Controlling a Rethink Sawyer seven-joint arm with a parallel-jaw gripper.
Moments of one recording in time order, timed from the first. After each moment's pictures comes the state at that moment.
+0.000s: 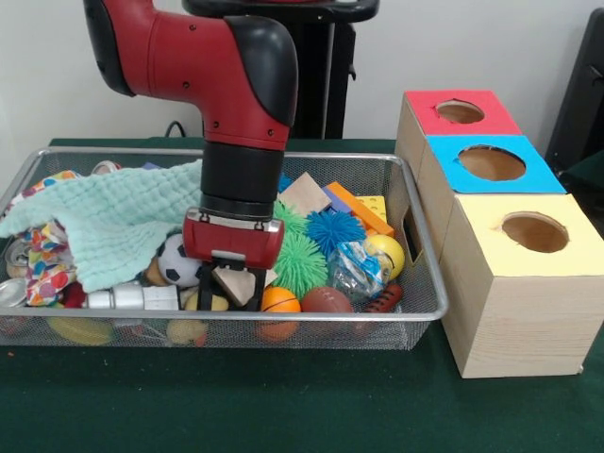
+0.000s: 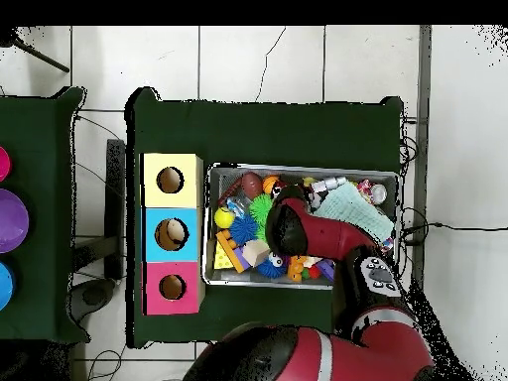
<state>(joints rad) -0.36 -0.36 0.00 1.56 -0.23 -0.15 1.76</state>
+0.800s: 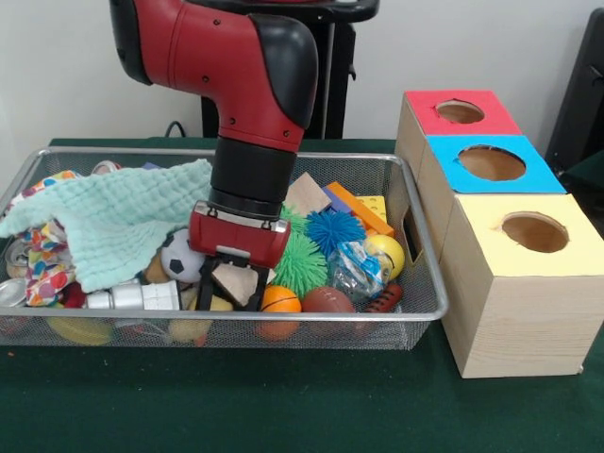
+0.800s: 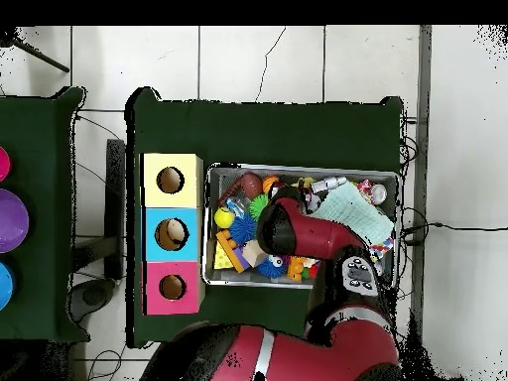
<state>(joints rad) -0.25 -0.34 -0.13 1.55 -0.12 -0.14 1.76</state>
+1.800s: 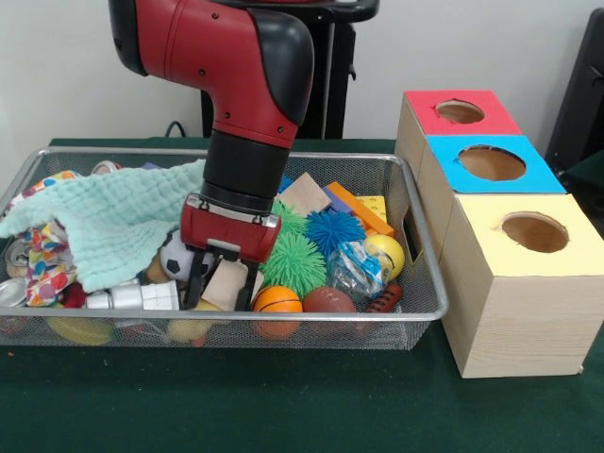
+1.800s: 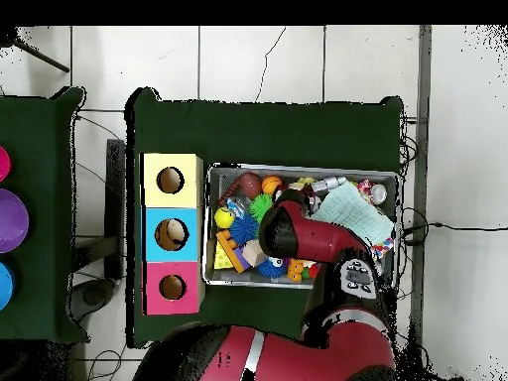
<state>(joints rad) -0.24 -0.33 -0.17 1.55 -0.12 -0.14 1.76</state>
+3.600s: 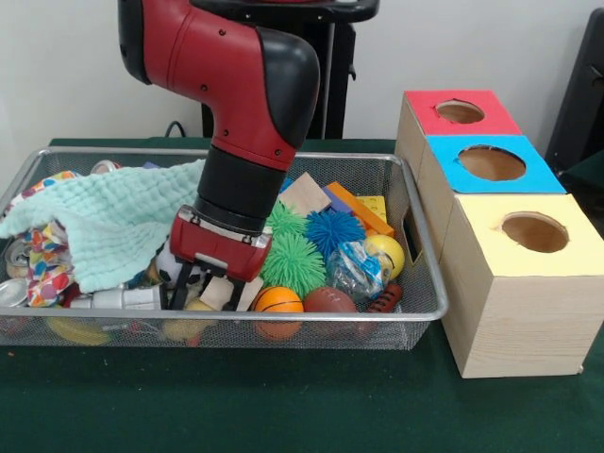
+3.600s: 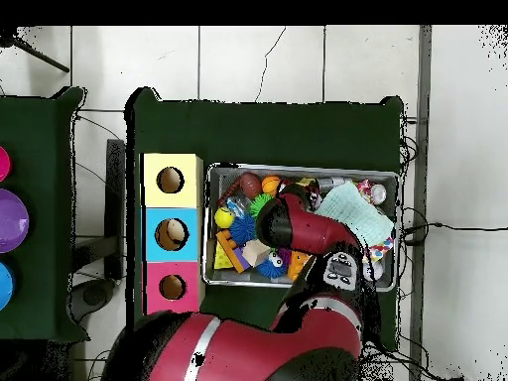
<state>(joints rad) -0.14 -0.24 -0.30 1.47 0.05 -0.10 1.76</state>
